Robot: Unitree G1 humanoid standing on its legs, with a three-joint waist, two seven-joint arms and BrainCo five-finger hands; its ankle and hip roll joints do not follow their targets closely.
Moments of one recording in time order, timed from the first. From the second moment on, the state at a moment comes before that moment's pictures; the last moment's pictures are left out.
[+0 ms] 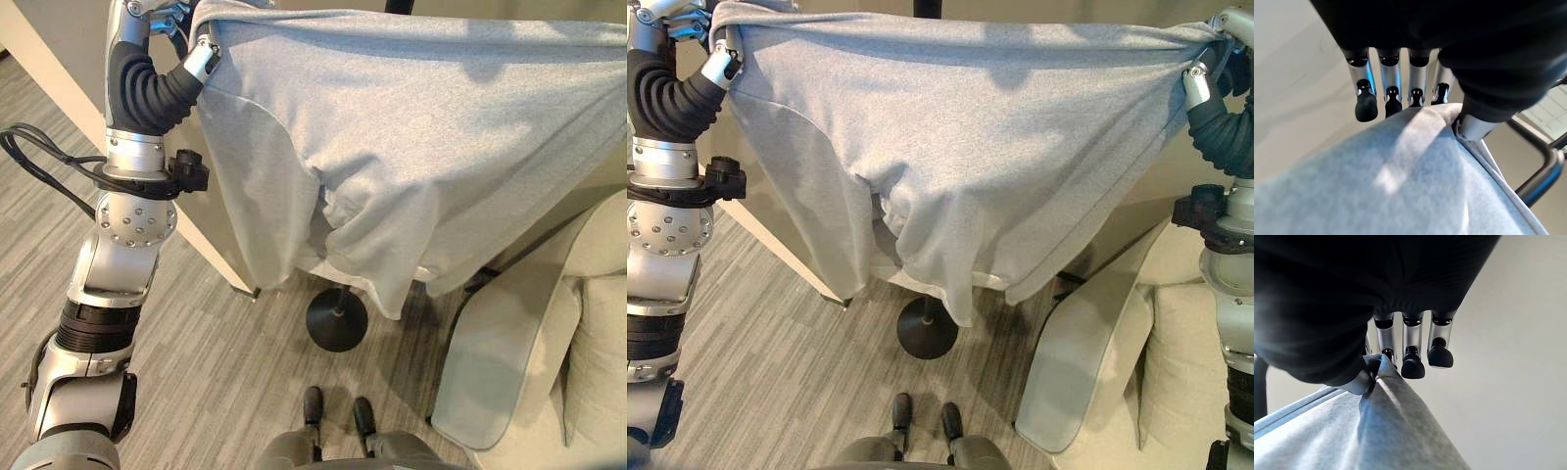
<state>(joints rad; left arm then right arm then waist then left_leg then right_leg) -0.58 0.75 0.01 -0.20 0.10 -0.25 0.31 -0.29 -0.94 -0.36 -0.30 -0.35 -0.26 -0.35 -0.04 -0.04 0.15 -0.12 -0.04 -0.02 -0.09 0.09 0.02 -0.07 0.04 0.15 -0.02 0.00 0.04</state>
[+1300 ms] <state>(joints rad) -0.31 0.53 -0.12 0.14 0.06 -0.16 0.23 -0.17 -0.56 0.00 0.09 -0.15 -0.19 -0.21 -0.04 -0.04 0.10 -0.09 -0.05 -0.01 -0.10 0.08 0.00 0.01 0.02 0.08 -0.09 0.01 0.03</state>
